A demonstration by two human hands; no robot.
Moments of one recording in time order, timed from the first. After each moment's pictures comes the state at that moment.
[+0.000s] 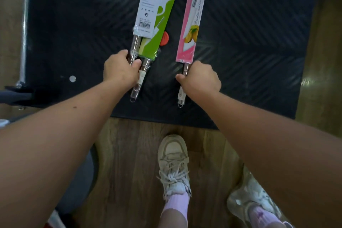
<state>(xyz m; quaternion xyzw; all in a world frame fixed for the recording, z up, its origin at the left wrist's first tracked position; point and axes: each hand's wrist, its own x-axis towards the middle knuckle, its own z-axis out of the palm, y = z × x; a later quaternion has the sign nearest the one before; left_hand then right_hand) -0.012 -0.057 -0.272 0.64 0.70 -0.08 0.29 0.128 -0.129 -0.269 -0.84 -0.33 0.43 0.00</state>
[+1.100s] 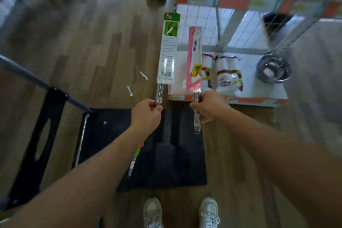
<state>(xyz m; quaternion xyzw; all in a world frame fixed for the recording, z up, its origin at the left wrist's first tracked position) 0.155 -0.038 0.158 0.66 0.60 0.08 0.45 0.309 -0.095 0.184 -0.86 -0.31 0.40 0.10</state>
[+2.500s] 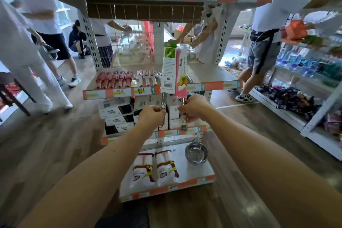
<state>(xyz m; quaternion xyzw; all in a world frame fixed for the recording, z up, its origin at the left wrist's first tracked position) 0.444 -0.143 0.567 0.75 0.41 0.19 0.49 0.555 -0.232 0.605 -0.88 -0.30 0.22 0.30</state>
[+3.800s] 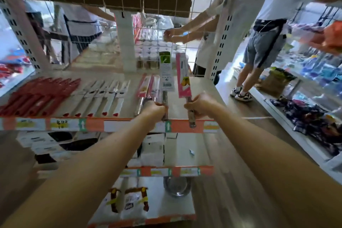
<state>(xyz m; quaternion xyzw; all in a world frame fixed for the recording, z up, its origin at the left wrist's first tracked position) 0.795 -0.049 0.543 0.63 0.48 0.18 0.58 0.924 -0.129 0.575 -0.87 -0.31 0.26 0.28</state>
